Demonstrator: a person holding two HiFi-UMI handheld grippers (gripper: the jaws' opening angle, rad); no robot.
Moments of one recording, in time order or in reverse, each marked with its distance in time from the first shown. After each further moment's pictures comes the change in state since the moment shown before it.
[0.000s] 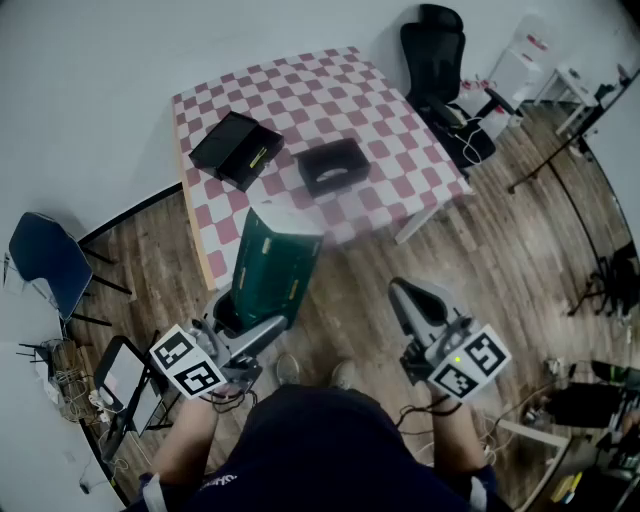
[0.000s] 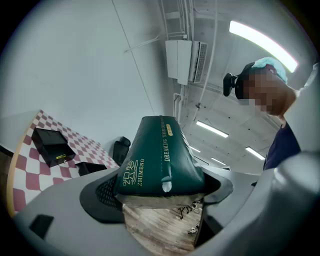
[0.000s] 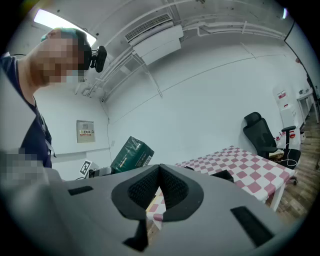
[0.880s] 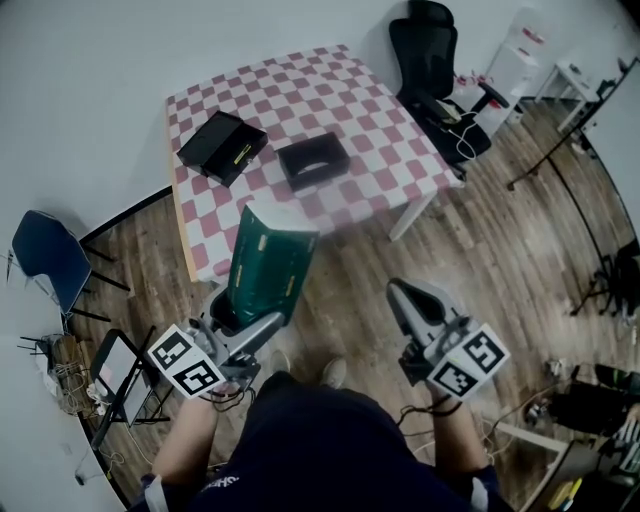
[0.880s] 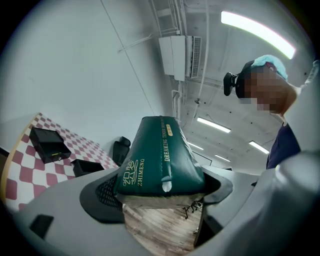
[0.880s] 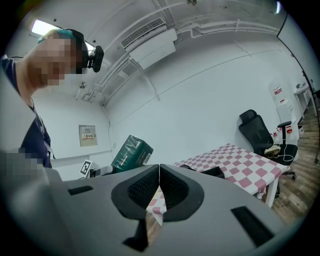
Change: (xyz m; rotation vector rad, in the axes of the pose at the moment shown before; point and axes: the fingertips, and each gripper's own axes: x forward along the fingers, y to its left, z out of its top) left arm 0.042 -0.050 -0.034 0.047 -0.005 0.041; right arm -0.070 -0.038 -0.006 0.040 -0.012 0.018
